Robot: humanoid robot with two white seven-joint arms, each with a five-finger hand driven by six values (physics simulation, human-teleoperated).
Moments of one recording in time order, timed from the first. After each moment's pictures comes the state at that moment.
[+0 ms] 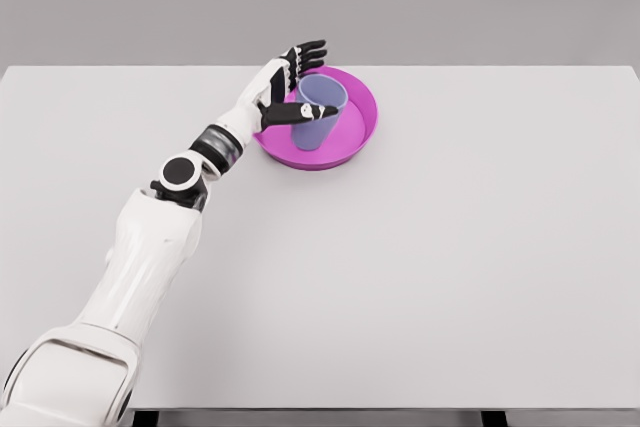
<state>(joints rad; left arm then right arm) -0.65 0.00 -0.32 -0.85 0.22 -0.21 -0.33 0.01 0.00 -0.07 -0.01 0.08 -0.06 0.07</state>
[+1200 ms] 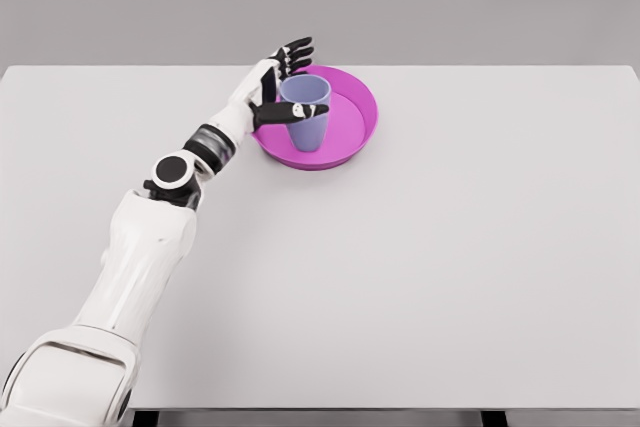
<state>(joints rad) -0.64 0.00 -0.27 -0.85 0.22 -0.17 -0.34 0.01 0.00 -0.07 -0.01 0.08 -0.06 0.07</state>
